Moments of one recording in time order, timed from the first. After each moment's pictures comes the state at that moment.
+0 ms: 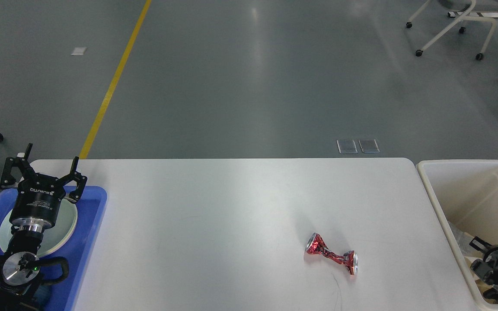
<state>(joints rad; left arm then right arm) -0.31 0.28 -1.38 -0.66 0.14 -0.62 -0.33 0.61 -0.34 -0.84 0.17 -0.01 -0.11 -0.18</state>
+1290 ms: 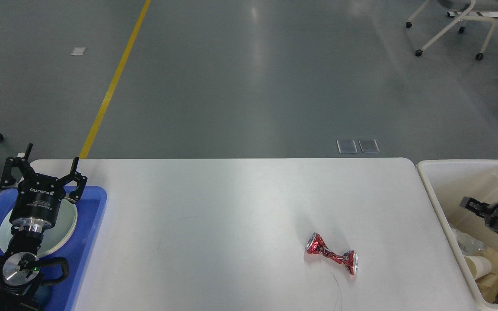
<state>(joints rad) -0.31 0.28 -1.38 -0.66 0.14 -0.62 -0.33 1.02 -0.55 -0.86 0.60 -0.28 -0.01 -0.19</state>
